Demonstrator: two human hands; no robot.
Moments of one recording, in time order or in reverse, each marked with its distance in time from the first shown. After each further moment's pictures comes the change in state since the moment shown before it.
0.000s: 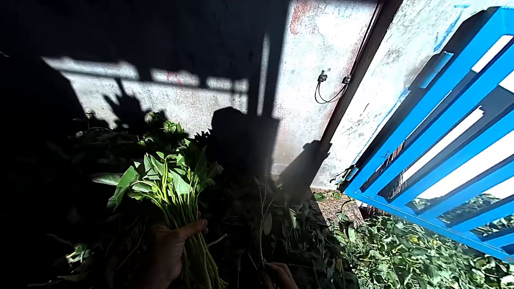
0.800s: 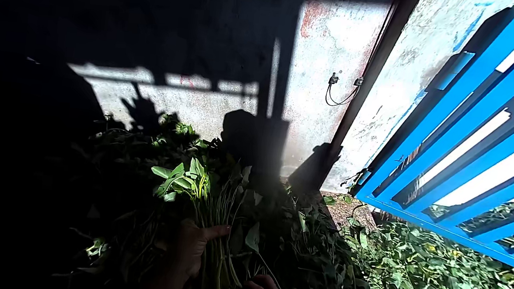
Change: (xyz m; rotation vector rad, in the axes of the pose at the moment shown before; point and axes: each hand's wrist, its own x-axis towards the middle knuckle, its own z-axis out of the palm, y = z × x) left_hand 0.003 -0.008 0.005 0.119 -0.125 -0.079; right_hand -0.018 -0.027 0.017 -0.276 -0.307 -0.374
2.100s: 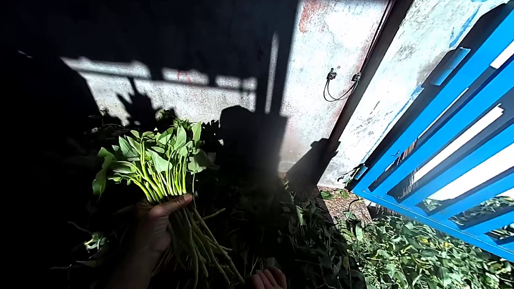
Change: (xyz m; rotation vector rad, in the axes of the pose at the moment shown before) left_hand 0.008 0.042 -0.035 -0.134 0.226 0.270; right_hand 0.012 -0.025 -0.014 -0.409 -0.238 -0.039
